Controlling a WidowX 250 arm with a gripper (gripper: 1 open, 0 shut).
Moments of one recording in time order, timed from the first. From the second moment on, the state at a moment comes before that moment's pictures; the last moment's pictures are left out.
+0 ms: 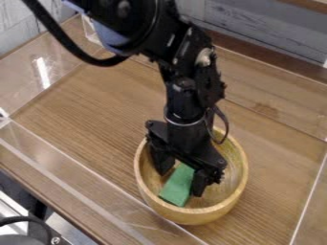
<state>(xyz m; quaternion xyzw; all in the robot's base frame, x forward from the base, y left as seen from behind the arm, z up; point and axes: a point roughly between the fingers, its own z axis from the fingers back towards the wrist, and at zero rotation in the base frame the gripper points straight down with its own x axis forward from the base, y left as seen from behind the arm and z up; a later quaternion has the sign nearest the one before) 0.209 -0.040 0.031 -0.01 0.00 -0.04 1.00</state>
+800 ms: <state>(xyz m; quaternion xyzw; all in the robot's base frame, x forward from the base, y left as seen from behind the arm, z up) 0.203 -0.039 0.027 -0.01 0.01 -0.05 1.00</state>
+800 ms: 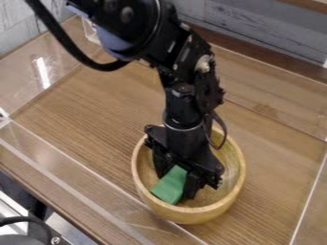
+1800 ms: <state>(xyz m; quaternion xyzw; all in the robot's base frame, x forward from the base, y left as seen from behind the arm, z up) 0.200 -0.036 0.048 -0.01 0.02 -0.04 1.00</state>
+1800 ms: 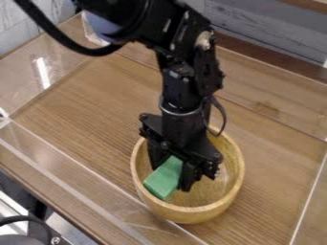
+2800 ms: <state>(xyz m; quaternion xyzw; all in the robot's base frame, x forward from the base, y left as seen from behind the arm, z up) 0.196 -0.029 0.068 -0.01 0.02 -0.03 1.00</state>
